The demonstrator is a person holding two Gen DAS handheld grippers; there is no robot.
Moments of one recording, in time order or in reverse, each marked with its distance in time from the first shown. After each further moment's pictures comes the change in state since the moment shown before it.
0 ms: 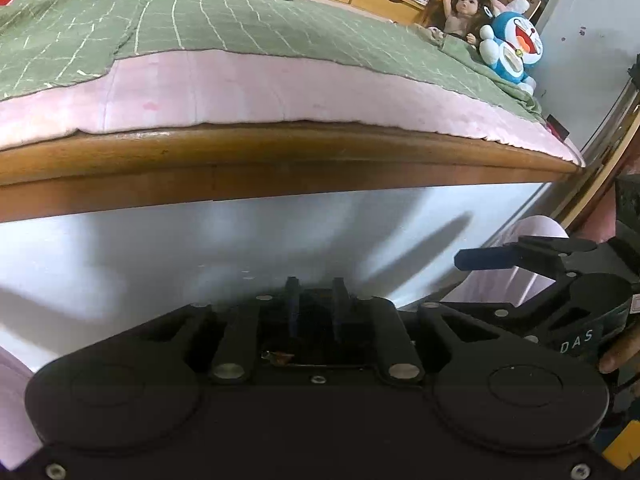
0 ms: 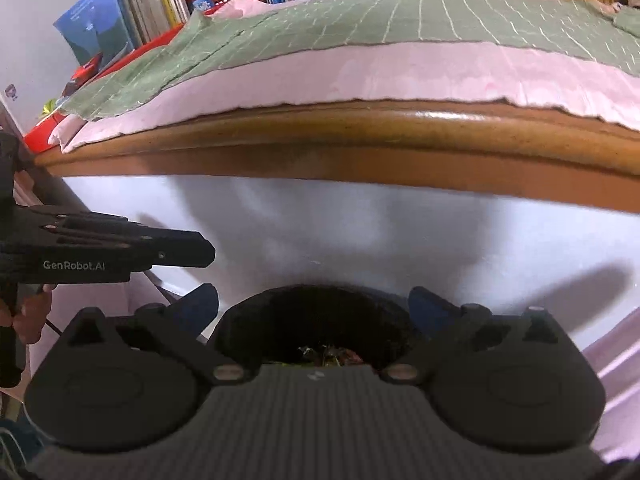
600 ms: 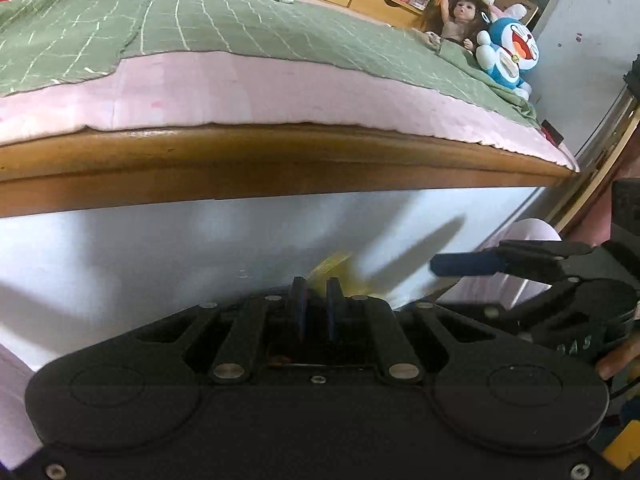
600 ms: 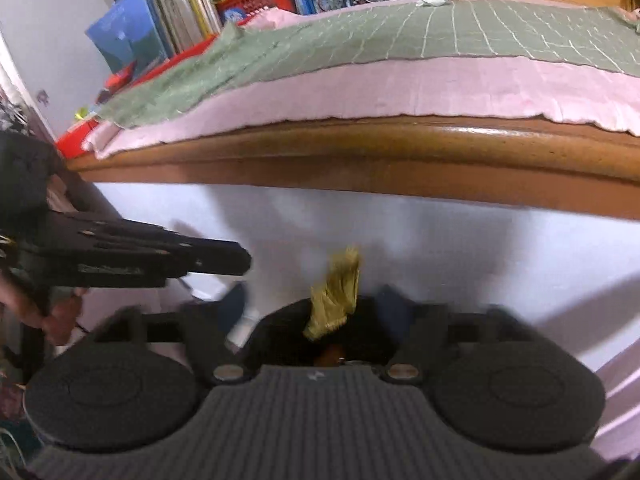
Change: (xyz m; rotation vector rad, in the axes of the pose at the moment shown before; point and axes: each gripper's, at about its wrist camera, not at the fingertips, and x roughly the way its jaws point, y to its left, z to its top) left arm -0.004 0.003 0.003 -0.017 -0.002 -0.027; right arm -0.004 0.011 0.001 -0.029 -0.034 0.079
